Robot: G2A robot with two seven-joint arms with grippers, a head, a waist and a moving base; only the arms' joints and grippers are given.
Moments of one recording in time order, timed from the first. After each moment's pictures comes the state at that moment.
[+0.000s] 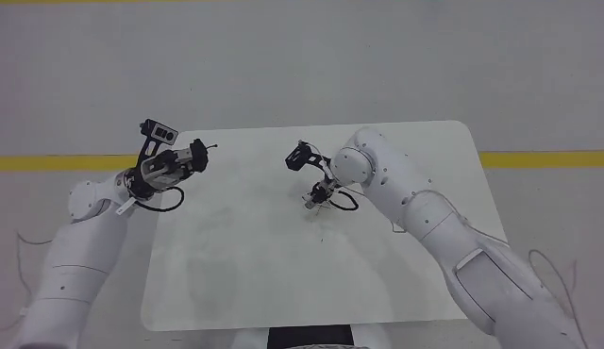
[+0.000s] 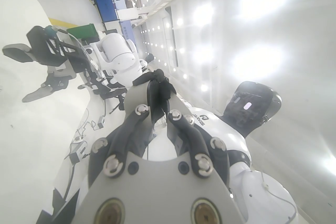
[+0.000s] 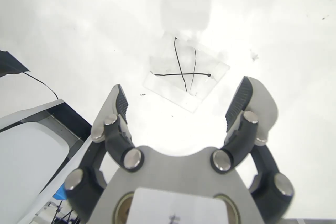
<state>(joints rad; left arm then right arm) 1.25 -0.97 -1.41 -1.26 -1.01 -0.34 -1.39 -0.71 -1.40 0.67 -1.09 -0.79 -0.30 1.29</state>
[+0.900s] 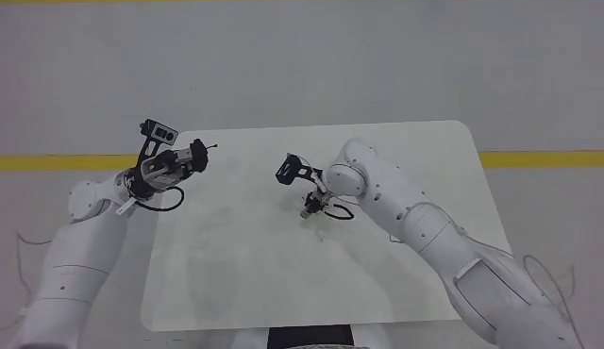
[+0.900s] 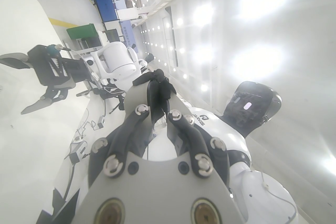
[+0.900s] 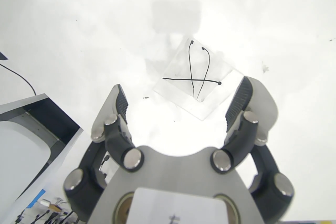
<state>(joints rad) 1.25 -0.97 -1.41 -1.26 -1.01 -0.34 -1.39 -0.76 -1.39 0.63 -1.20 -0.87 -0.34 1.27</state>
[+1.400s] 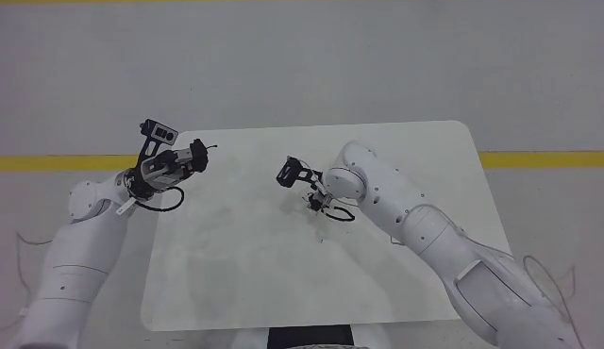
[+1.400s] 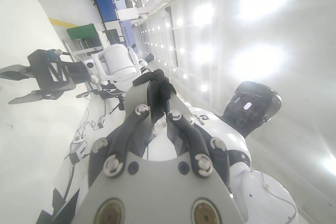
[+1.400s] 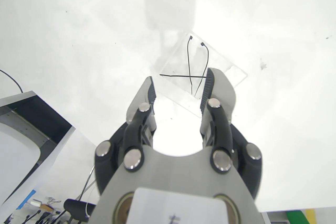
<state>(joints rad) 1.25 -0.97 -1.41 -1.26 -1.01 -0.34 -1.39 -0.76 -1.39 0.62 -1.20 -0.90 -0.34 1.26</state>
